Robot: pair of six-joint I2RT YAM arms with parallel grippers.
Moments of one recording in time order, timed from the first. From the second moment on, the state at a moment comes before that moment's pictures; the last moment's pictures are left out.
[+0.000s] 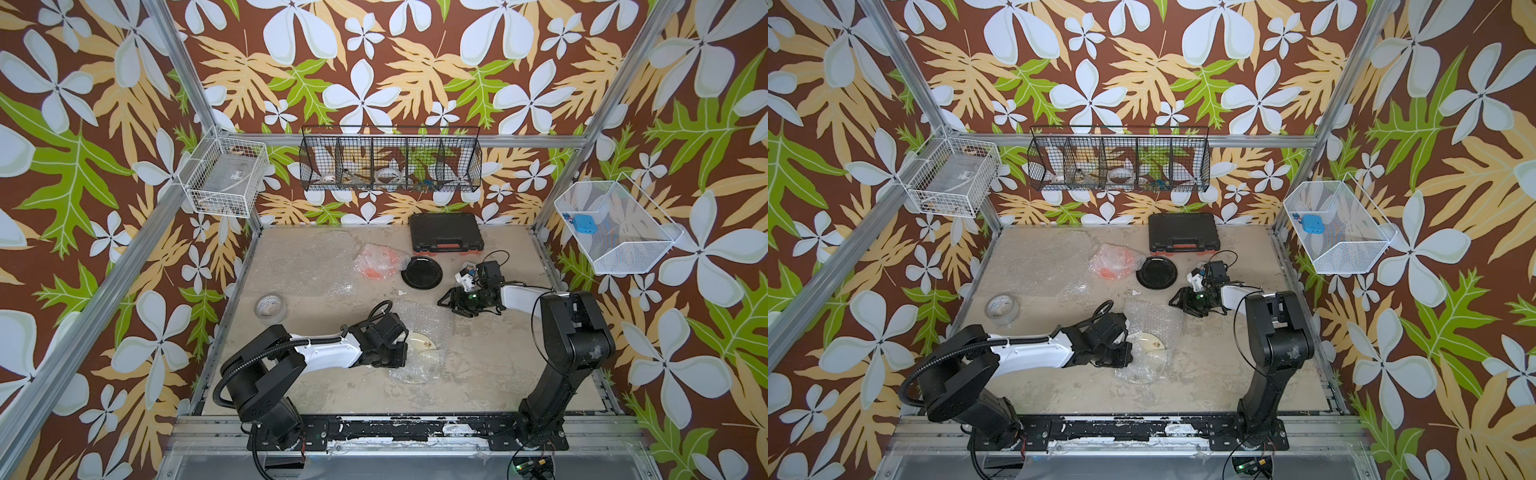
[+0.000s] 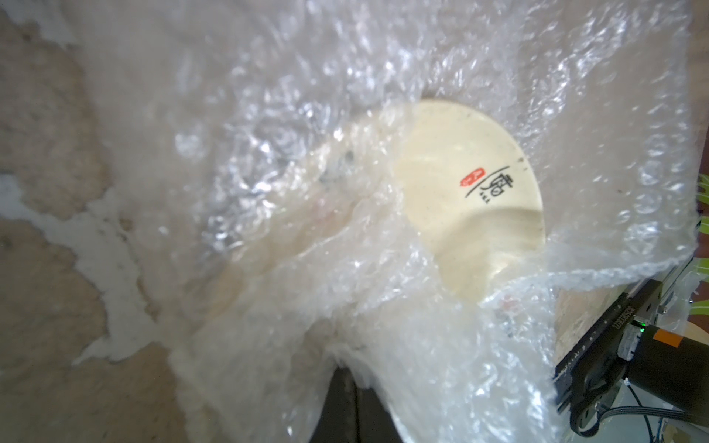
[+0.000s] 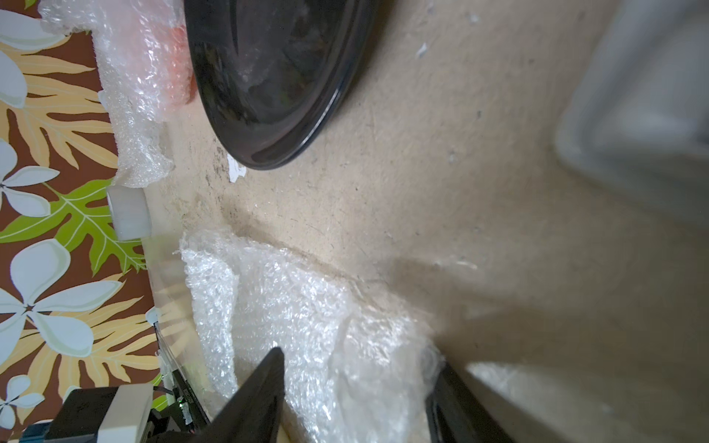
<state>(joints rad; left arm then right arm) -0.90 1.61 0.75 -0.19 0.17 -0.80 0.14 1.84 0.99 -0.28 -0.65 0.39</state>
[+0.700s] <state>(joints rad) -0.90 1.60 0.71 -0.12 0.20 -0.81 0.15 1.67 0.94 -0.31 -0.66 0.42</state>
